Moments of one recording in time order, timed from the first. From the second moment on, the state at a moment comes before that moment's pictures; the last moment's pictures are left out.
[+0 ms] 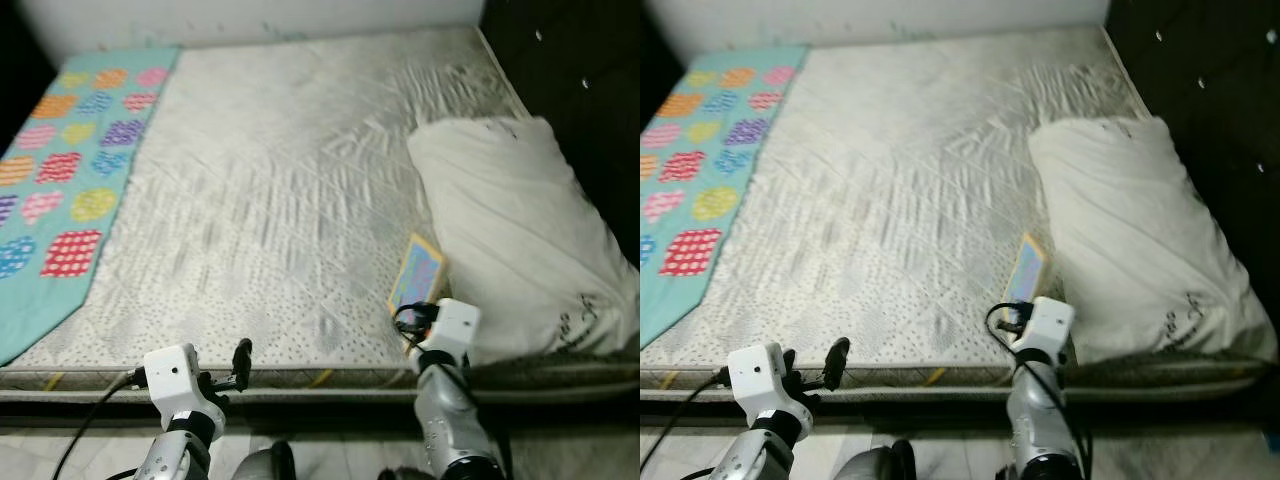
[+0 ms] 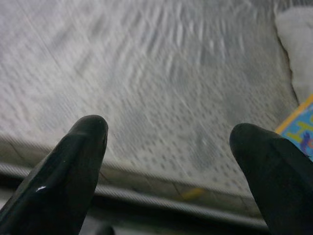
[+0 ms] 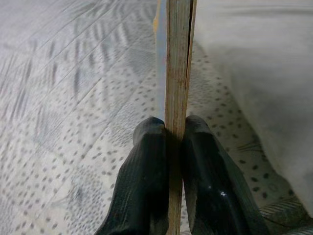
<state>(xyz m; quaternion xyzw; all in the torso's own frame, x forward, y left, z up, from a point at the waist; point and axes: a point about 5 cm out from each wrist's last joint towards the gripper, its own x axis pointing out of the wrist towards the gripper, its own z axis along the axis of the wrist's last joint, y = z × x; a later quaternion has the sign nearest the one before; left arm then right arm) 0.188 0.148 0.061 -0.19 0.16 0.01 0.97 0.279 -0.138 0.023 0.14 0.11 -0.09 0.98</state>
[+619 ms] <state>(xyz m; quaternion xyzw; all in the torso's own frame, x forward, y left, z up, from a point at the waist) 0.175 0.128 0.051 -0.25 0.23 -0.04 0.94 0.286 -0.157 0.049 0.23 0.02 -0.09 0.97</state>
